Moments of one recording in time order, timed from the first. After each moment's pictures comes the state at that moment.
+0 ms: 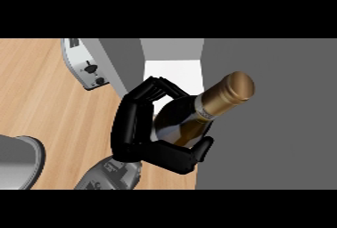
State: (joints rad) left arm -0.42 0.00 -0.49 -1.74 0.10 0.57 0.11; right arm -0.08 -0.09 -0.01 -2.43 -0.19 0.17 0.62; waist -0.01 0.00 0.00
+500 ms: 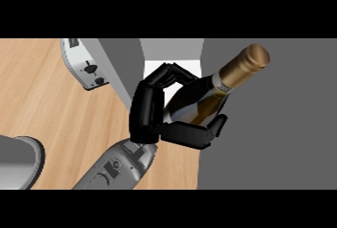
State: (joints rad) left arm -0.56 0.00 -0.51 -1.57 0.12 0.68 0.07; right arm -0.09 -0.09 -0.02 -2.43 -0.20 0.16 0.63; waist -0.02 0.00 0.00
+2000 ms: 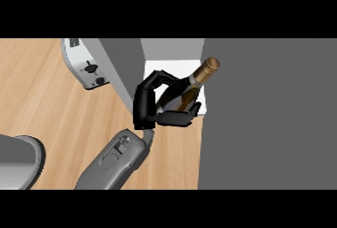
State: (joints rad) left arm -0.56 0.00 -0.45 -1.16 0.31 0.67 -0.36; right arm -0.09 -0.09 -0.03 -2.42 -0.21 0.17 0.61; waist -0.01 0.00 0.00
